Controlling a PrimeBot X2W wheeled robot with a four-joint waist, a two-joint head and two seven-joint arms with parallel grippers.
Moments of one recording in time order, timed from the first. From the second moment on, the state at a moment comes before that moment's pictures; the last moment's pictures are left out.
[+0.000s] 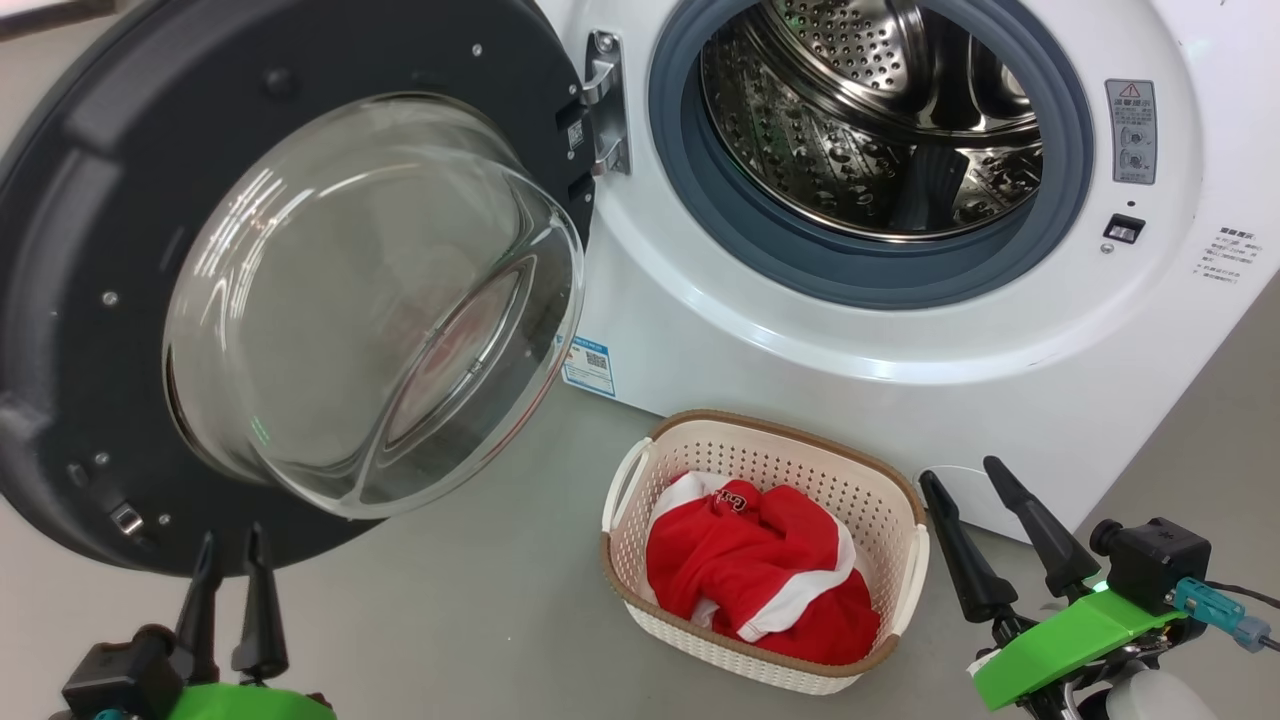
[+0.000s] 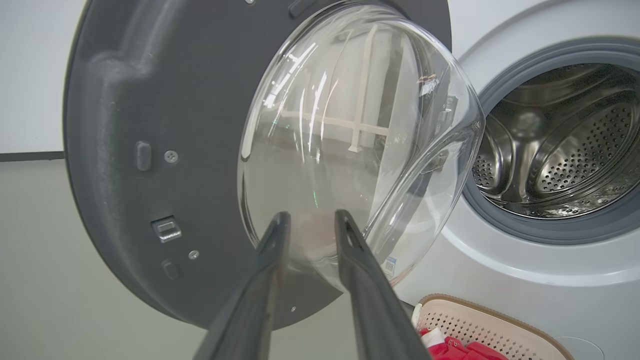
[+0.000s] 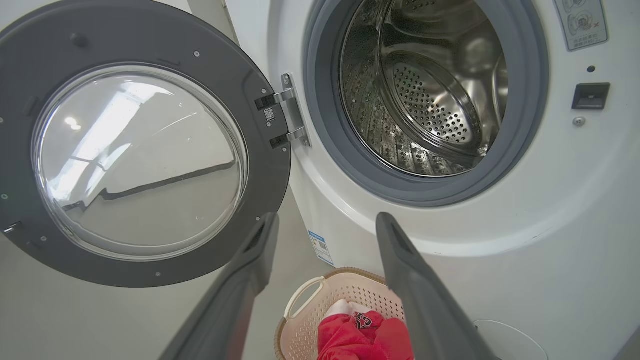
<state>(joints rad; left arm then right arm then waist) -0.06 0.04 0.05 0.22 -0.23 -0.07 -0.25 -0.14 -0.26 0.21 0.24 0.50 0.13 -0.25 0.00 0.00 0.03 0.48</state>
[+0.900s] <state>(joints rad) -0.24 0.20 0.14 -0.08 -0.47 -0.12 -0.09 -0.14 -0.23 0.21 0.24 0.50 0.13 -0.25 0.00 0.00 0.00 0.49</state>
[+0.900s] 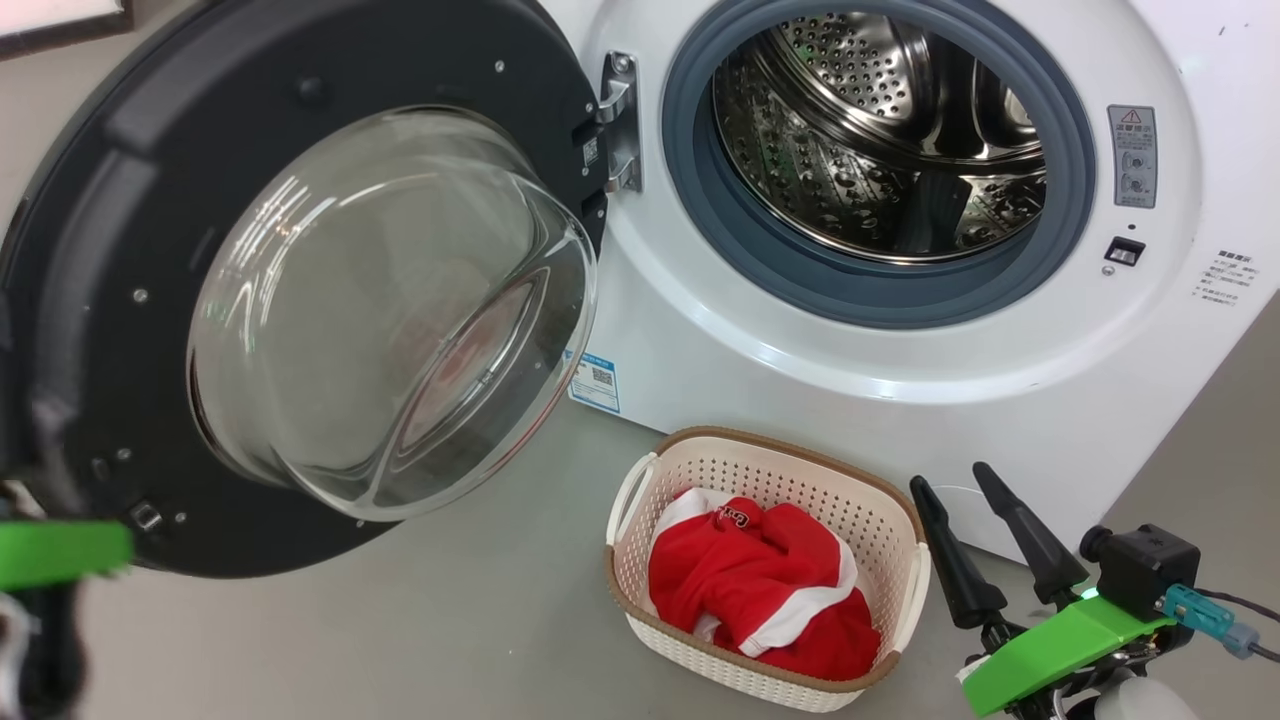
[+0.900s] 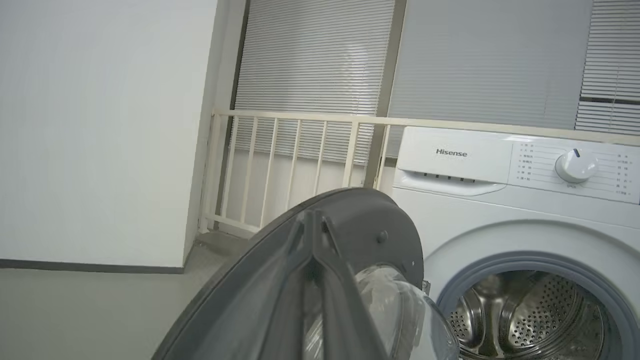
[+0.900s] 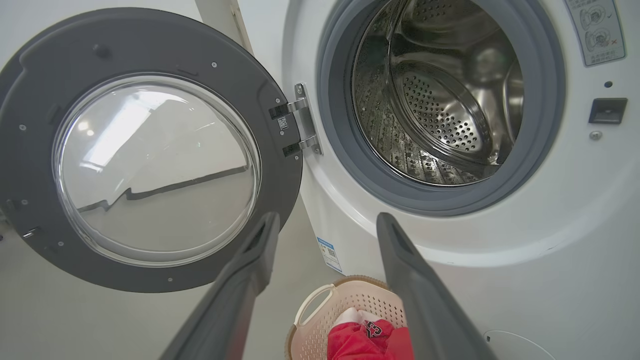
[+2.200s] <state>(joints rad) -0.75 0.42 0.52 0.85 -1.06 0.00 0.30 -0.12 -0.24 0.20 0.24 0.50 0.13 -0.25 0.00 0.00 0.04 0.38</state>
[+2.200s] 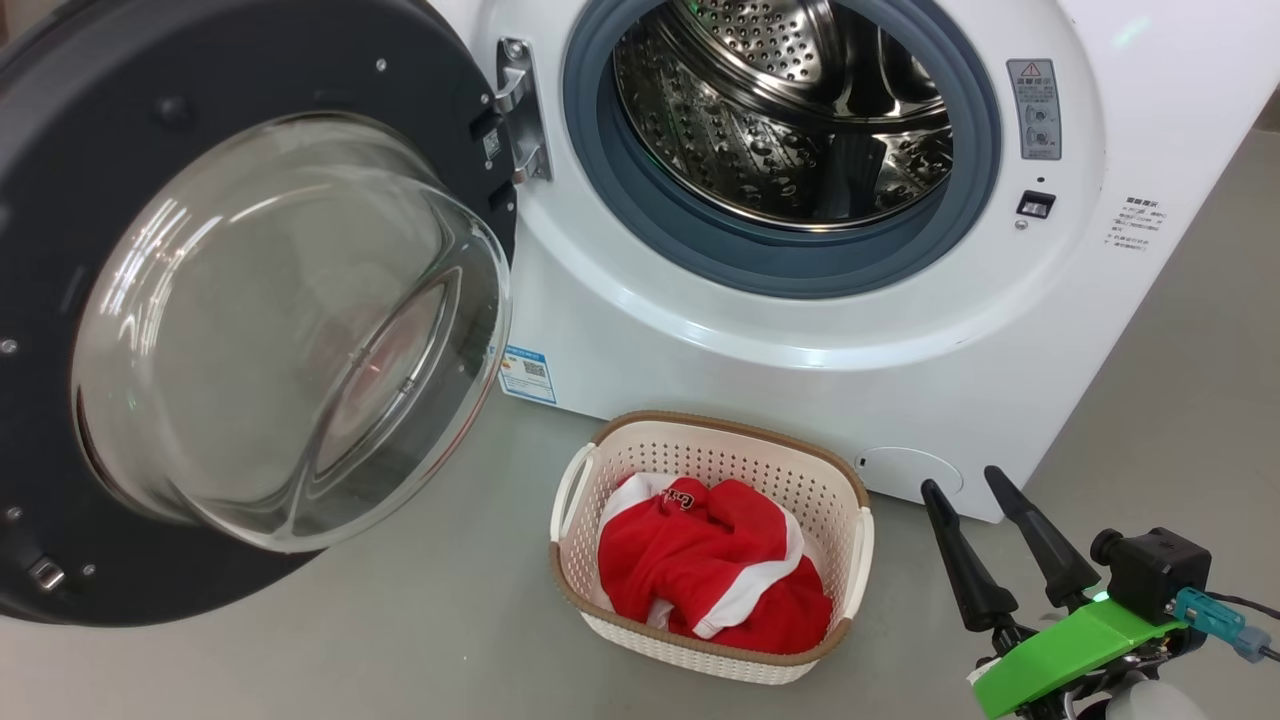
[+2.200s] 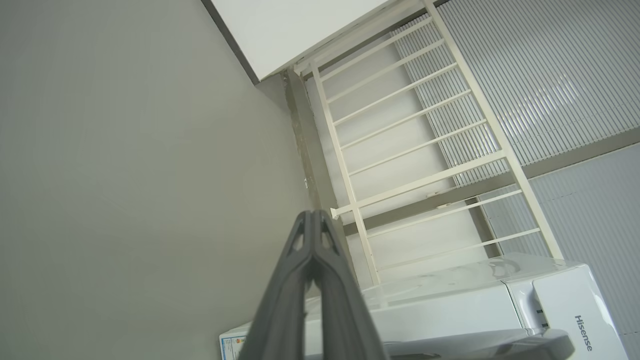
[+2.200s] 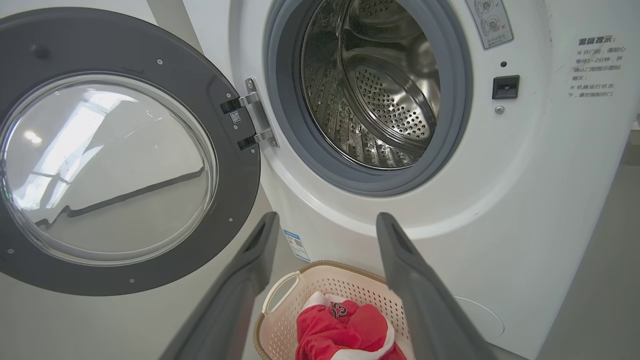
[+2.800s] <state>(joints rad) -0.76 0.43 0.45 0.93 -1.06 -0.03 0.50 -0.12 -0.24 0.19 0.24 0.50 0.13 -0.25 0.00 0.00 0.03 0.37</state>
